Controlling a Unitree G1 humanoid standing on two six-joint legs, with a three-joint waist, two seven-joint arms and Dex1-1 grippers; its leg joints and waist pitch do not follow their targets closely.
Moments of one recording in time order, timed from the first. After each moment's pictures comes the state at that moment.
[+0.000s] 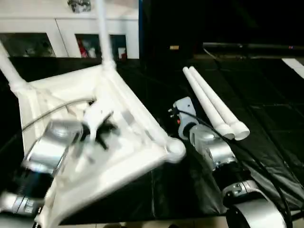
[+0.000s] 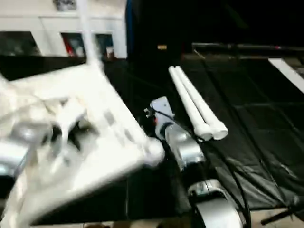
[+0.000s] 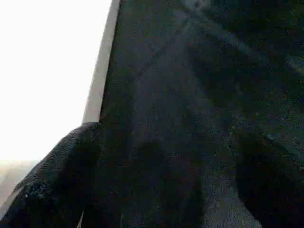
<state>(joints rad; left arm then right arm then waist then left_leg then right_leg) -0.51 0.56 -0.18 0.22 0.01 0.57 -0.71 -0.65 -0.04 0.07 0.69 0.03 0.24 0.27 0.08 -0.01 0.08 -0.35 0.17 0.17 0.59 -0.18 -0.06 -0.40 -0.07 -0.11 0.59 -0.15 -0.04</state>
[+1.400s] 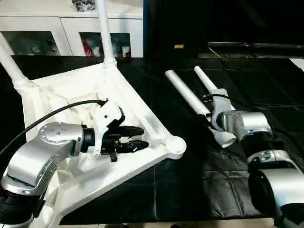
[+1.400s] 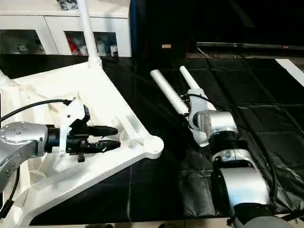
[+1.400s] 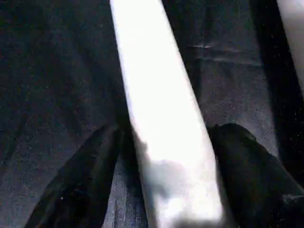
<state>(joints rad) -0.34 0.62 -0.13 -0.34 -0.40 0.81 -0.98 -0.88 -0.27 -0.07 0.89 0.07 0.74 0.30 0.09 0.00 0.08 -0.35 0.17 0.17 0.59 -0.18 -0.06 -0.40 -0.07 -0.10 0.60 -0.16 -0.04</state>
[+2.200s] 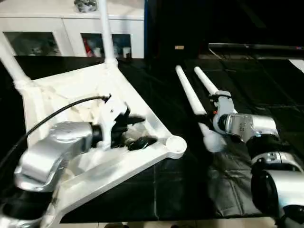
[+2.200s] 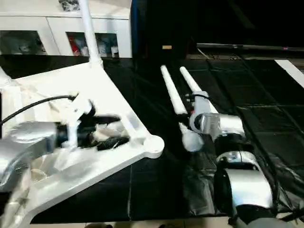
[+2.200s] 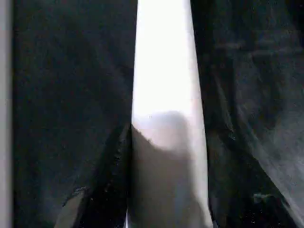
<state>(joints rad) -0.38 0.49 -0.12 -0.26 -0.38 0.77 -0.81 -0.83 -0.27 -0.22 0.85 0.22 0.73 0.38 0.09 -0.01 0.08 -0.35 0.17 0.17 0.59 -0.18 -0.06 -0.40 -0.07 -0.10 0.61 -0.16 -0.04</state>
